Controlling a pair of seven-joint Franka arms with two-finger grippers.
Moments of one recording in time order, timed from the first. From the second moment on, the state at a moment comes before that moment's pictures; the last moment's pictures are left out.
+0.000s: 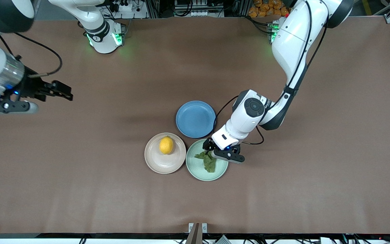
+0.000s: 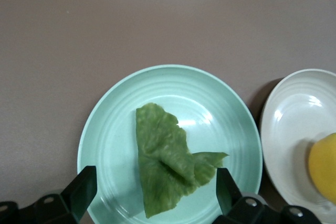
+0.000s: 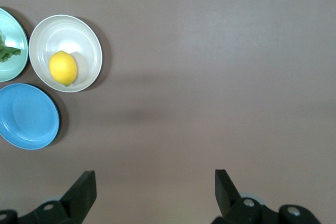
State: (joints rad) left arm -0.44 0.80 -0.17 -1.52 -0.02 2.72 -0.31; right arm 0.03 0.09 0.10 -1.56 0.08 1.56 0.15
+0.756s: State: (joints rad) left arm -0.53 0.90 -0.09 -1.49 -0.02 2.82 -0.31; right arm 0.11 0.21 0.18 -1.58 0.09 1.71 0.38
